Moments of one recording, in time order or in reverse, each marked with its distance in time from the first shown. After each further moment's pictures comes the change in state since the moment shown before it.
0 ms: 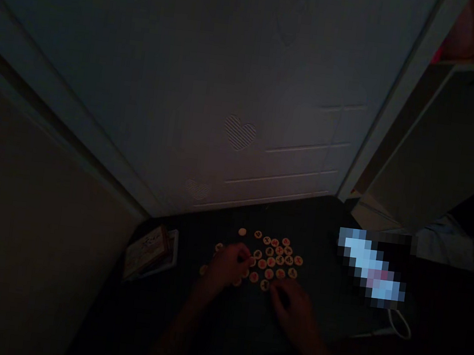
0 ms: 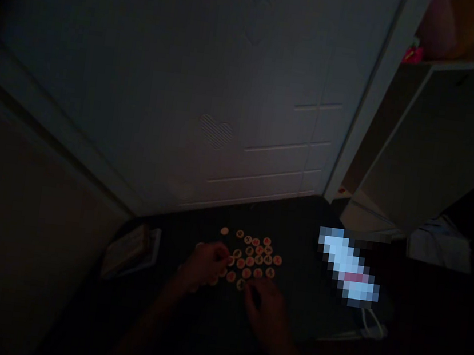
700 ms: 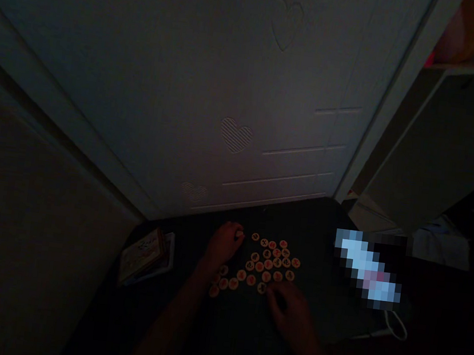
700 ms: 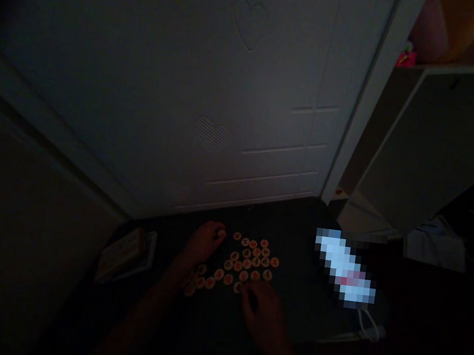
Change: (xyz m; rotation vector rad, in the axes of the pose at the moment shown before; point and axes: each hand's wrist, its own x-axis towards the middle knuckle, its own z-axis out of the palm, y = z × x) left_hand 0.054 -0.002 -0.020 0.395 0.227 0.241; right_hand 0.001 0.000 0.000 -0.003 -0.003 0.012
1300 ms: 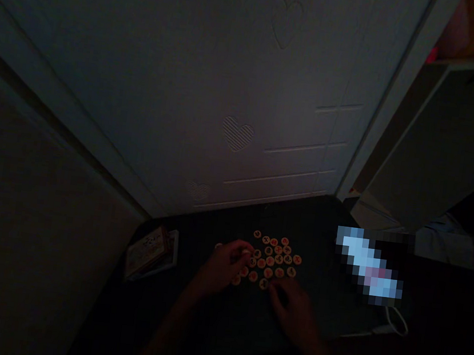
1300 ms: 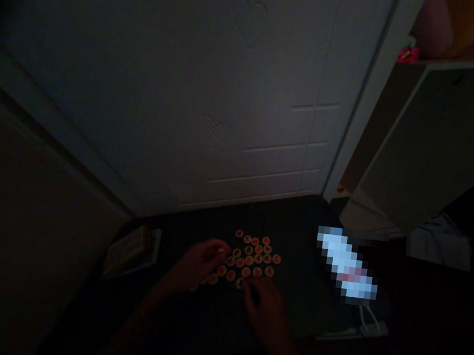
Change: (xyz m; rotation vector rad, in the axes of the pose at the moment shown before) left_hand -0.065 0.037 -0.035 -0.725 -0.267 -0.099; right_hand 0.001 -0.004 -0.002 0.012 -0.002 0.008
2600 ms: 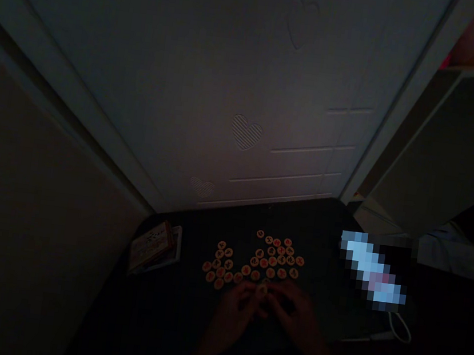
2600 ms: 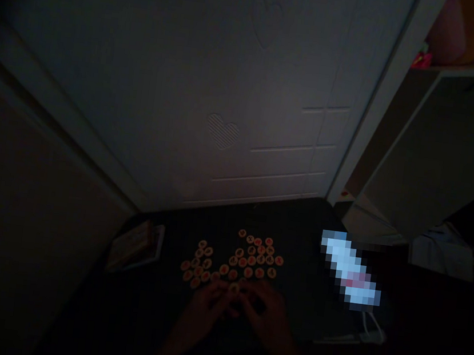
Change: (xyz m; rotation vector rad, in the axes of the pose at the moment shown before) left_hand -0.069 -0.015 0.074 -0.330 0.067 -0.237; right_hand -0.005 -0.003 -0.010 0.257 -0.155 0.036
